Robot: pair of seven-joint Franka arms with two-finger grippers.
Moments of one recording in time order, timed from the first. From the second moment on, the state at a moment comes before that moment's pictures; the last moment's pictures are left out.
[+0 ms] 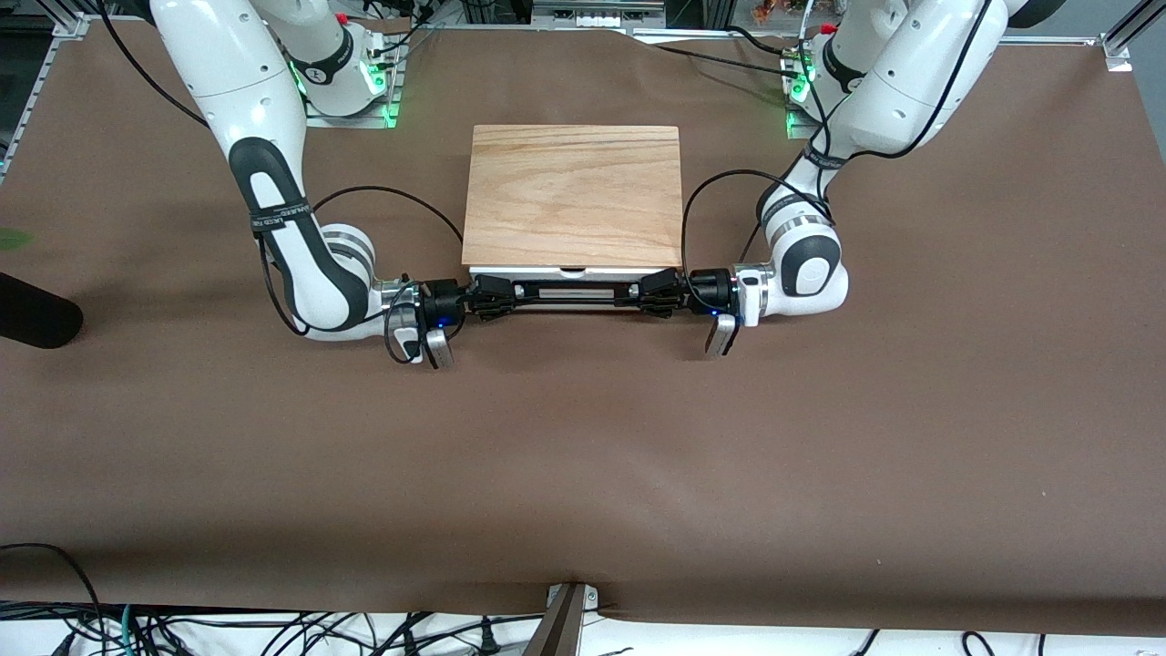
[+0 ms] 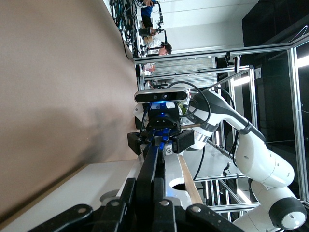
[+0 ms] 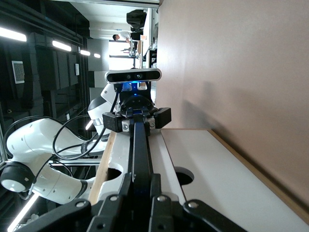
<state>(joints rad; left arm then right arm) -0.19 0.67 -0.19 -1.99 -1.89 1.87 1.26 0.31 0.68 0.02 -1.85 1.62 1.77 -0.99</state>
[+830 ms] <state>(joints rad) -0.20 0.71 -0.17 -1.91 -1.89 1.87 1.20 0.29 0.74 0.02 -1.75 1.61 1.77 -0.94</state>
